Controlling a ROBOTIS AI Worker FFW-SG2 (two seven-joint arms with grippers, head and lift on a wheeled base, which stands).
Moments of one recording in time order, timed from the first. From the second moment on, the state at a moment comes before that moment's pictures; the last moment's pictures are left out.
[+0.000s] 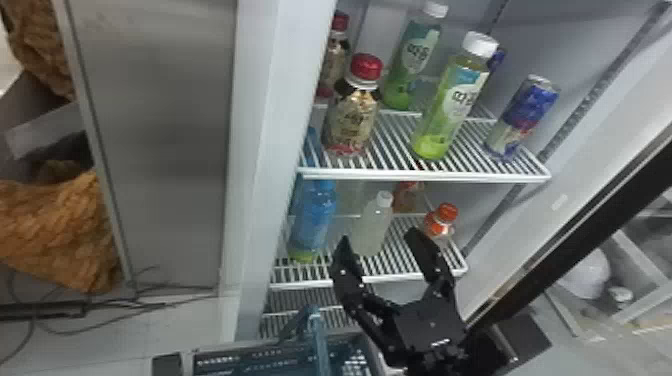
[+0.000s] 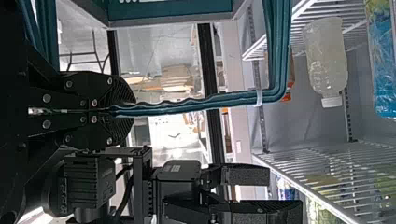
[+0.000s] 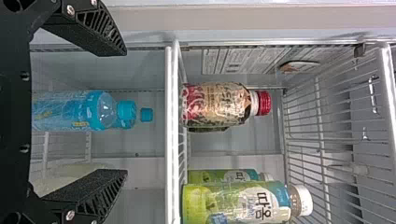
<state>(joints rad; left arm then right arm) 0.33 0.21 -0.37 -1.88 1.32 0.95 -0.33 0.74 -0.21 0.06 -2.28 -0.12 -0.16 -0.05</state>
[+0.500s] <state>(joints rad) 0.33 0.21 -0.37 -1.88 1.32 0.95 -0.33 0.73 -0.22 0.07 -2.26 -0.11 -0.19 -0.05</state>
